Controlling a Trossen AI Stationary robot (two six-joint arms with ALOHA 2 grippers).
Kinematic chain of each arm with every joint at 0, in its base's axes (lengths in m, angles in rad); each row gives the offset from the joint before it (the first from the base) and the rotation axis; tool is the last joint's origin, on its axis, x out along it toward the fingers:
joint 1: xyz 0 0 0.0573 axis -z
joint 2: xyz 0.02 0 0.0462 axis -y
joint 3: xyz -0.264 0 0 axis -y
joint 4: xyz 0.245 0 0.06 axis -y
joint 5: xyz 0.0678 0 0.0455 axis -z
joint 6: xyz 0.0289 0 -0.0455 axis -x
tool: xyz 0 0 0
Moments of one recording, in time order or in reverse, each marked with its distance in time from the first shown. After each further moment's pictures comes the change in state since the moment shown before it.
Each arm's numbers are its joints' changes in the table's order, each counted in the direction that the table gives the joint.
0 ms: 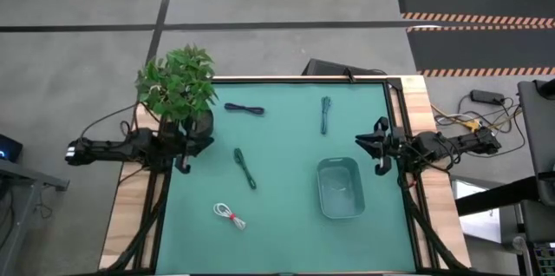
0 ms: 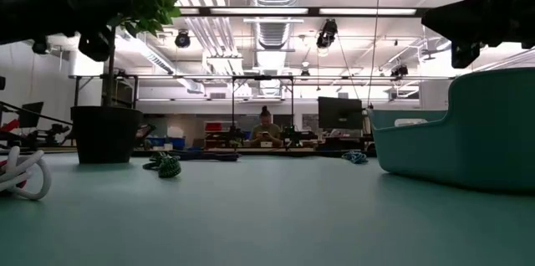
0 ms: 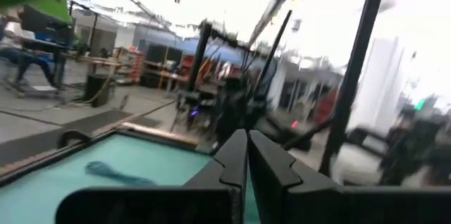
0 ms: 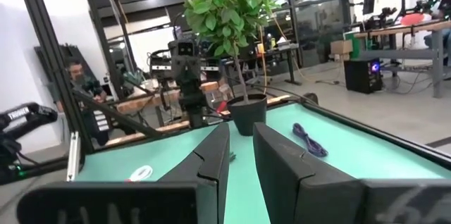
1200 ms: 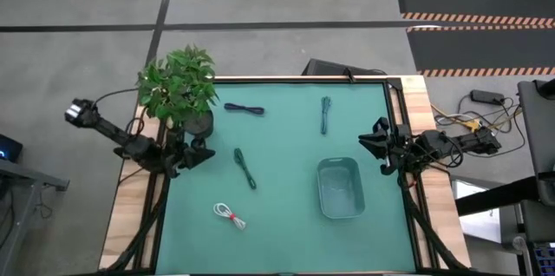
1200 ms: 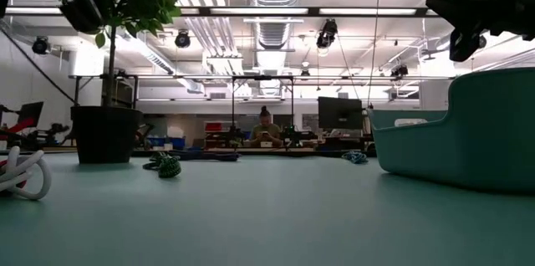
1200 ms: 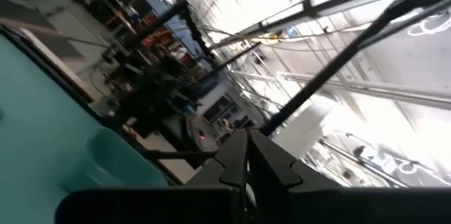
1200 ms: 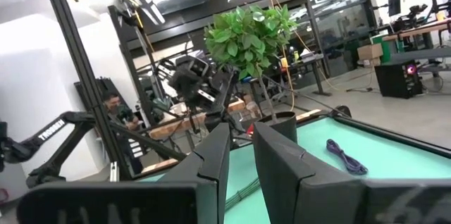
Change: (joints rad) left arm 0.502 -0.468 0.182 0.381 -0.419 0.473; right arm 0.000 0.000 0.000 0.098 -0.060 -0.077
